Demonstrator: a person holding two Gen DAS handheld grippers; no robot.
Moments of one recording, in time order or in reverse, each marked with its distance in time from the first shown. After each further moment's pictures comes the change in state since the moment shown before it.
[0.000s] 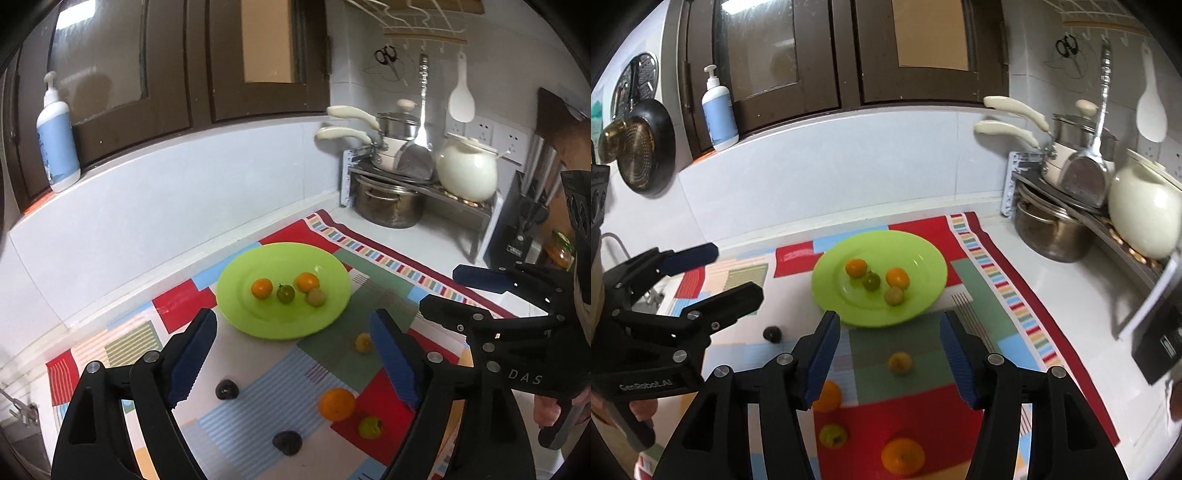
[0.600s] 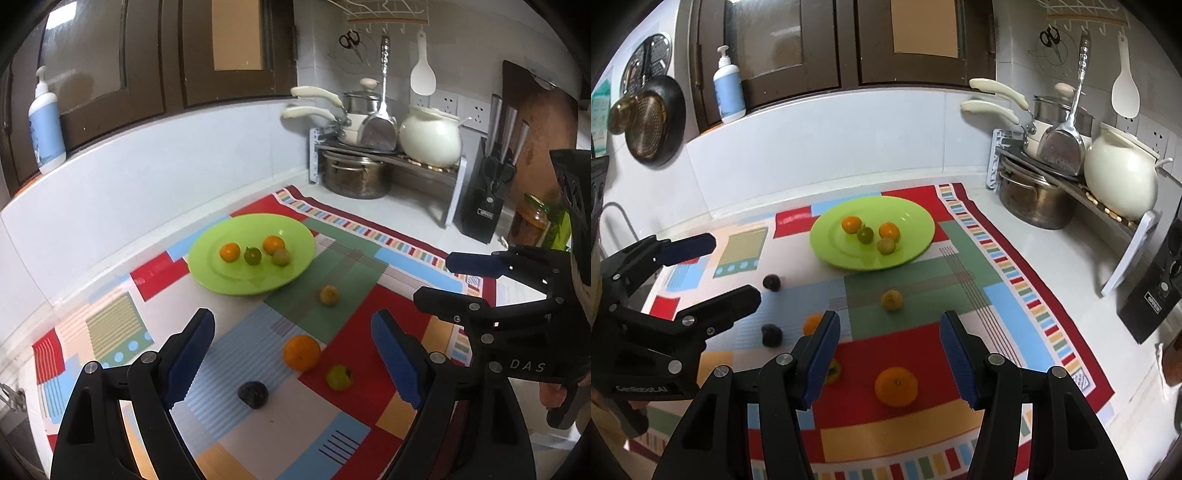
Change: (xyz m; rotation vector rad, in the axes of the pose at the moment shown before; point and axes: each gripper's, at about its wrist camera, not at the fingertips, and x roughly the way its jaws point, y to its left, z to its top) left arm -0.016 -0.028 -0.052 0.044 0.032 -0.072; right arm -0.029 0.005 -0.054 -0.019 0.040 -0.028
